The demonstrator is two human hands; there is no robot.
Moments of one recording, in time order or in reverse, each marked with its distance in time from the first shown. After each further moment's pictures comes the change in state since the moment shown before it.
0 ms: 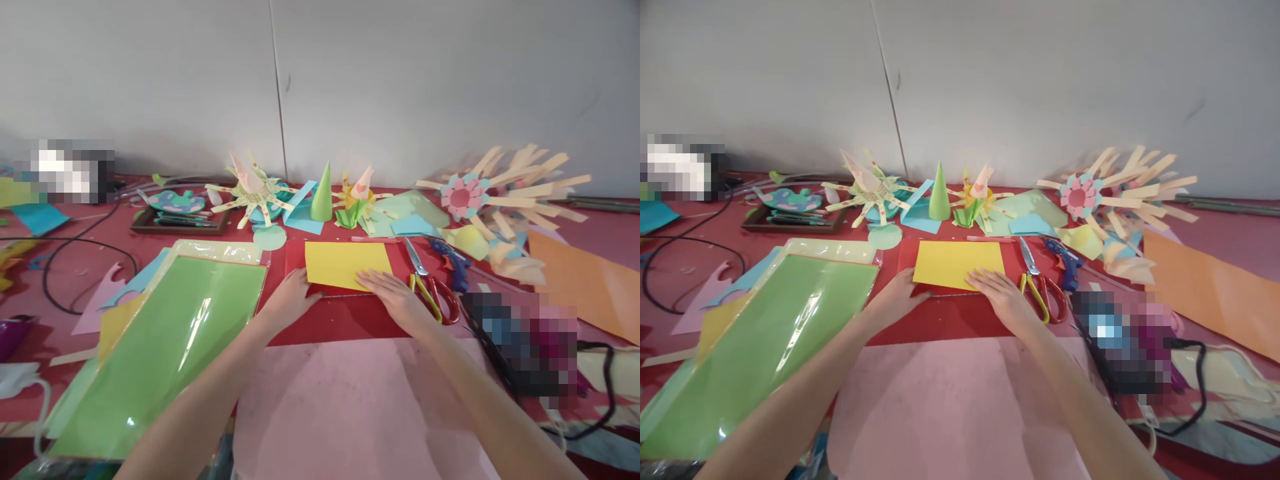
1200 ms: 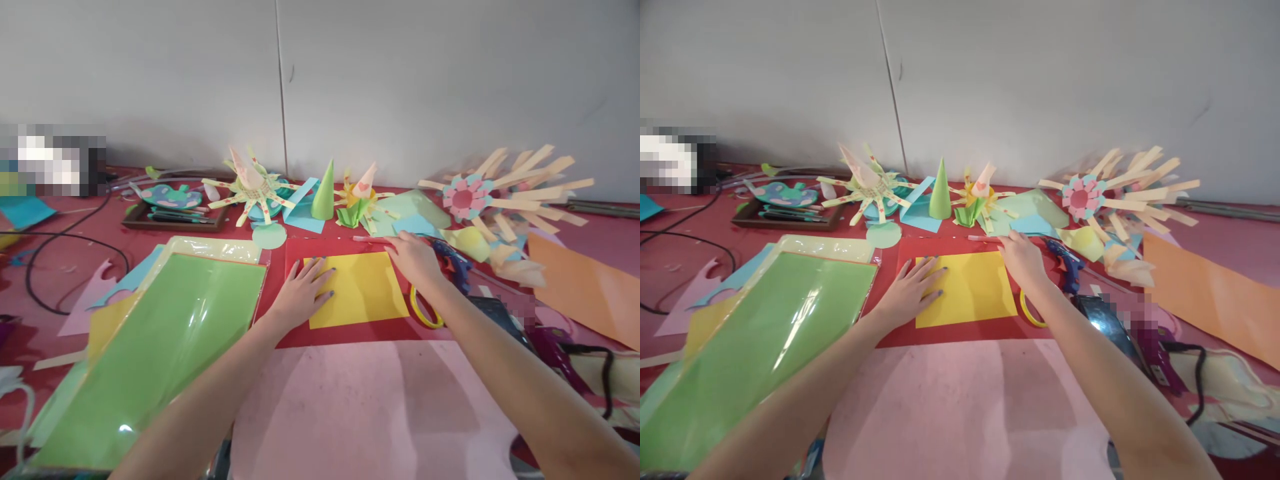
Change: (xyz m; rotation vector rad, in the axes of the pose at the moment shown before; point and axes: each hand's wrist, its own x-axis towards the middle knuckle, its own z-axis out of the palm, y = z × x) left_hand 0.005 -0.006 0.020 0.356 -0.048 0.121; right_hand 0.061 0.036 -0.033 -0.497 -0.015 0.433
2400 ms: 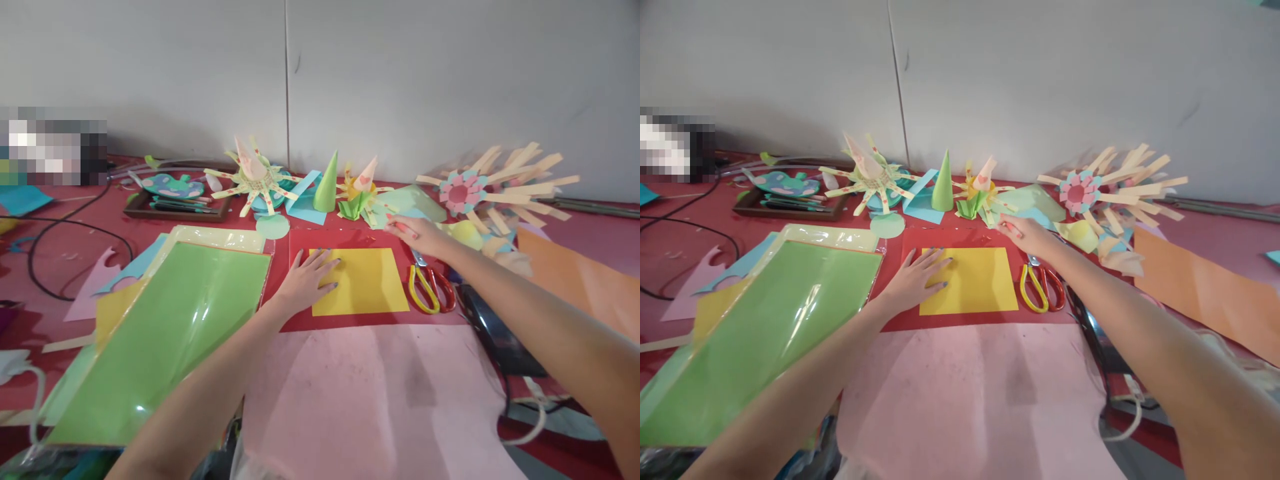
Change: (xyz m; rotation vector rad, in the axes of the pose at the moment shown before) left_hand 0.001 0.001 -0.005 -0.056 -0.026 0.019; right_hand 0.022 0.022 -0.033 0.375 -0.201 -0.076
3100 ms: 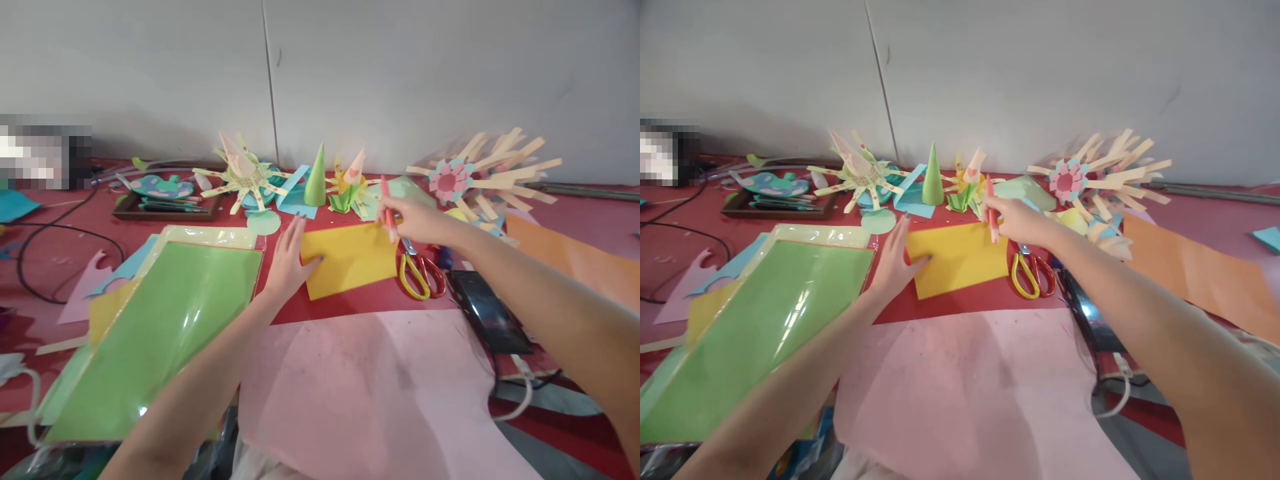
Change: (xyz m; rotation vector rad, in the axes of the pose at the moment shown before) left_hand 0.003 -0.004 -0.007 -0.266 0.558 -0.098; right_hand -0.015 -0.033 -0.034 0.170 -0.023 -0.190
